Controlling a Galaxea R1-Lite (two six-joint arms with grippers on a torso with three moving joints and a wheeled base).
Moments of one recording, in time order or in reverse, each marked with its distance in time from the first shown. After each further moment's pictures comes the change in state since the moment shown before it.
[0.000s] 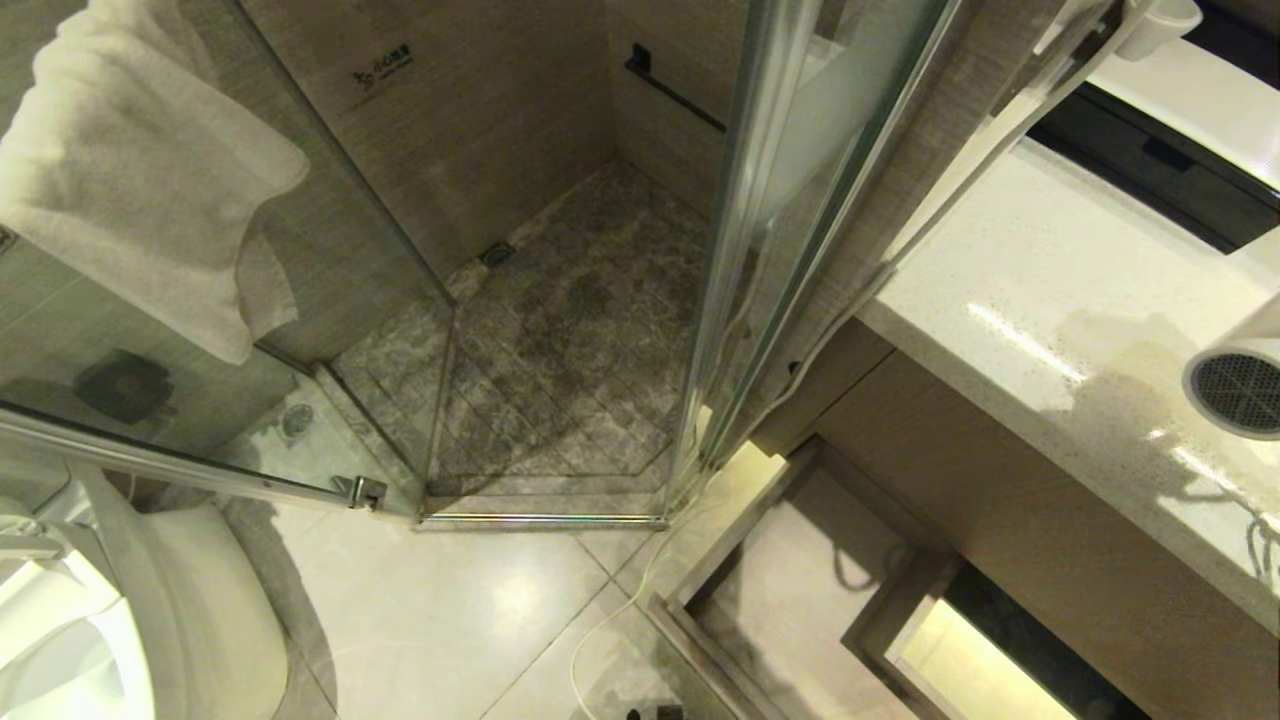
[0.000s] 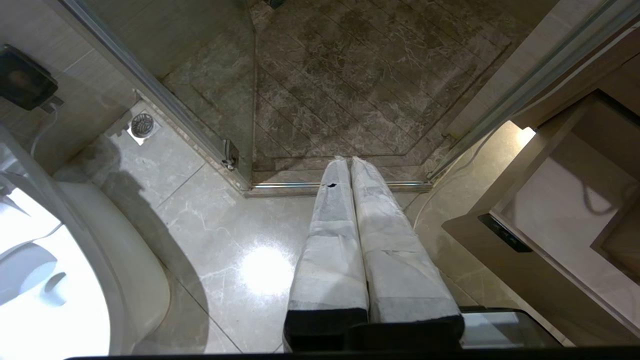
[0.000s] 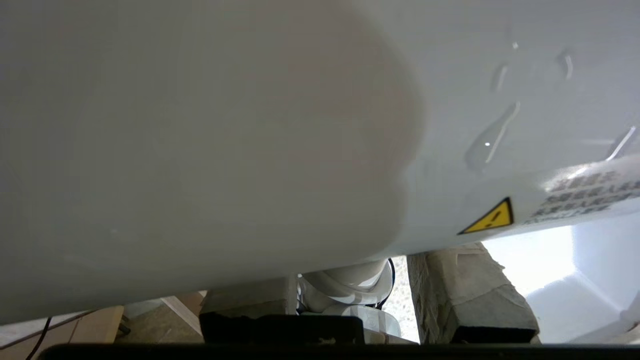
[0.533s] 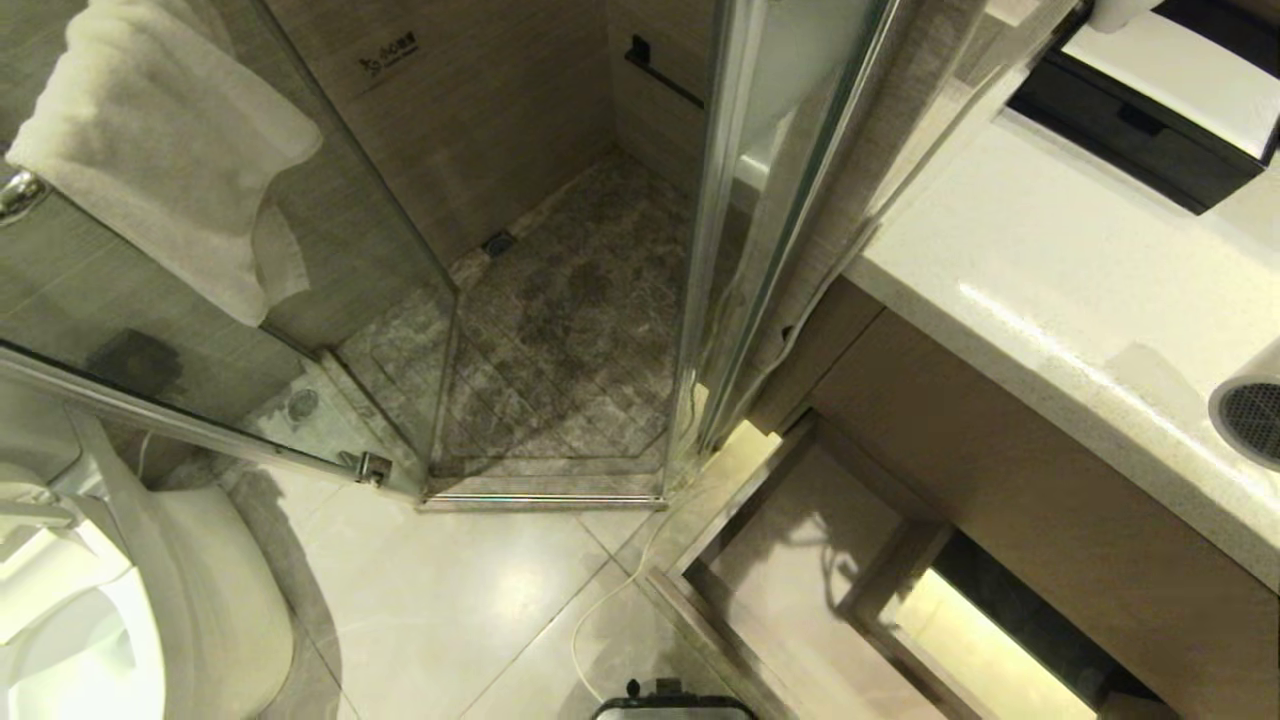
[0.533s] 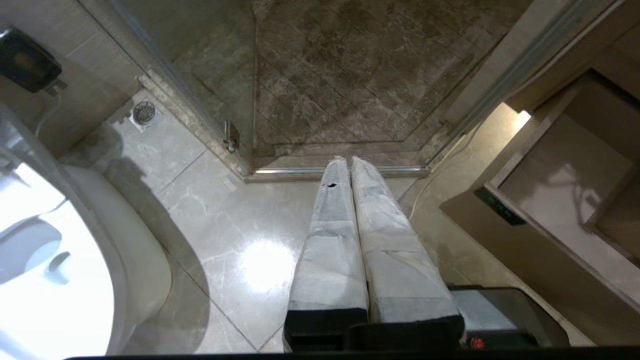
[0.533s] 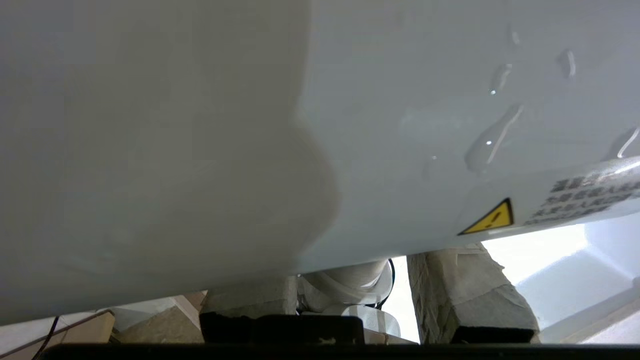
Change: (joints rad) left arm 0.001 0.000 0.000 0.000 0.000 0.000; right arm 0.013 -0.152 0.124 -0.043 0.003 0.001
